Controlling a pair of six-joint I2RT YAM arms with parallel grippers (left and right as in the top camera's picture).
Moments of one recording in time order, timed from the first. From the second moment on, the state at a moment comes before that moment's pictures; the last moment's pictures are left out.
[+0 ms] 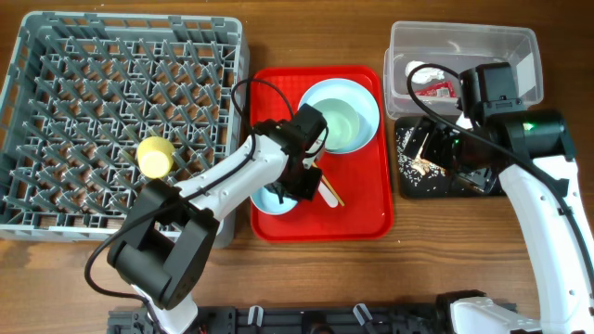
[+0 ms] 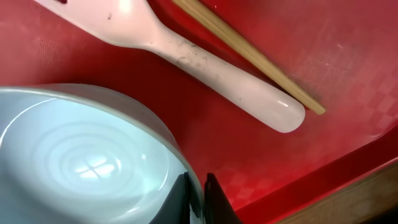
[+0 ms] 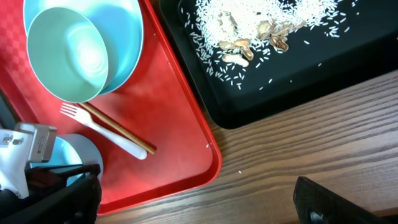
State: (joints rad) left arm -0.65 1.86 1.23 -0.88 0.21 -0.26; right arm 0.12 1.36 1.36 -1.31 -0.07 0.56
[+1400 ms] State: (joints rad) left arm 0.30 1.87 1.44 -0.81 1.23 0.04; right arm 0.12 1.36 1.36 -1.32 -0.07 0.53
